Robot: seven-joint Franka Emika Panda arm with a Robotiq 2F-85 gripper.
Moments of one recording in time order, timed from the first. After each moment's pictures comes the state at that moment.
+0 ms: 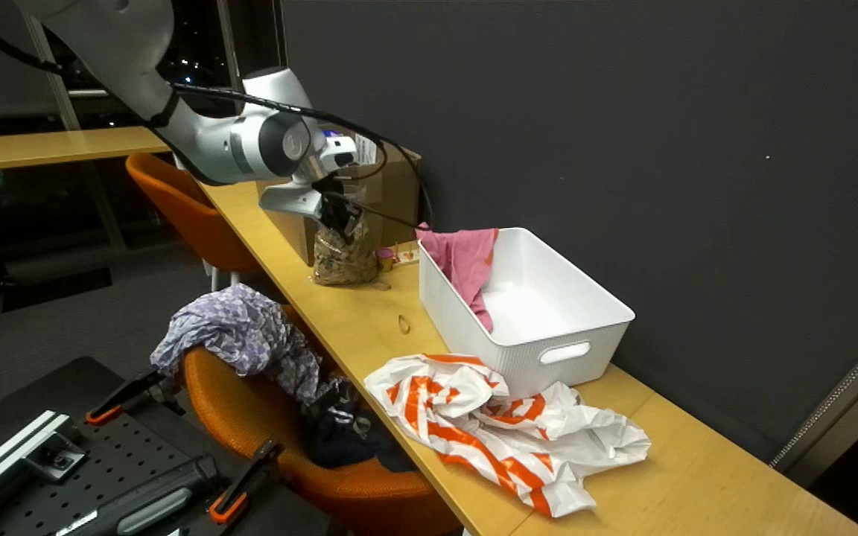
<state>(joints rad) 0.29 0.61 -0.21 -1.80 -0.19 2.74 0.25</state>
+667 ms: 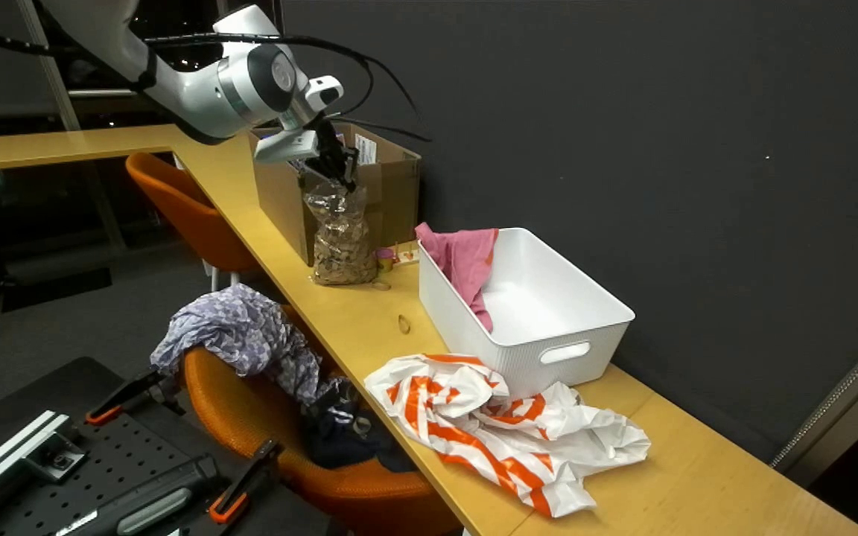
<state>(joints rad) 0.35 0.57 -0.24 -1.65 -0.40 2.65 0.32</state>
